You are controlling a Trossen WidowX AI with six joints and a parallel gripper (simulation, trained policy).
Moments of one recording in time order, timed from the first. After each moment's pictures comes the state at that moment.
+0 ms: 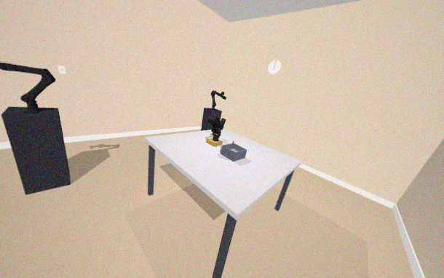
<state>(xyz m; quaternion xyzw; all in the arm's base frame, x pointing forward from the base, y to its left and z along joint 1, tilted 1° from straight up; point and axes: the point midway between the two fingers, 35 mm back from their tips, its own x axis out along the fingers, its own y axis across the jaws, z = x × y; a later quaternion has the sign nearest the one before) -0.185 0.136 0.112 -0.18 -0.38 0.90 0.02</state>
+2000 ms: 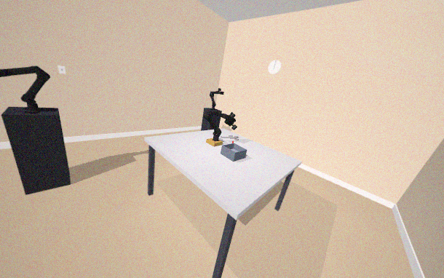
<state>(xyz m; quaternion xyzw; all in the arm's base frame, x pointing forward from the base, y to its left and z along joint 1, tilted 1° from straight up) -0.003 0.258 0.168 -0.14 0.32 0.71 0.61</state>
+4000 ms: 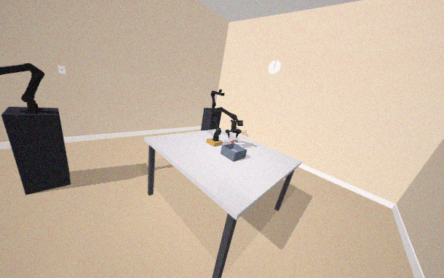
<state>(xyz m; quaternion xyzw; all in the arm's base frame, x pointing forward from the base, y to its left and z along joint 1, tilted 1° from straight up) 0.143 0.141 0.099 0.22 0.67 -0.14 0.70</state>
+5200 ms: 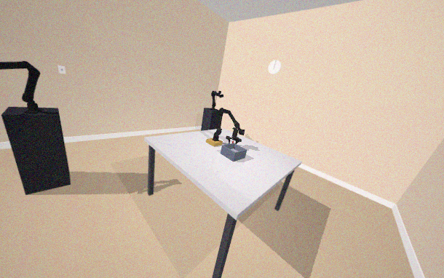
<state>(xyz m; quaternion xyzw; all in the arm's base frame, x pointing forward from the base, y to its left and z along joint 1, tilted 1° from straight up) 0.167 0.133 0.012 0.21 0.65 -0.27 0.68</state>
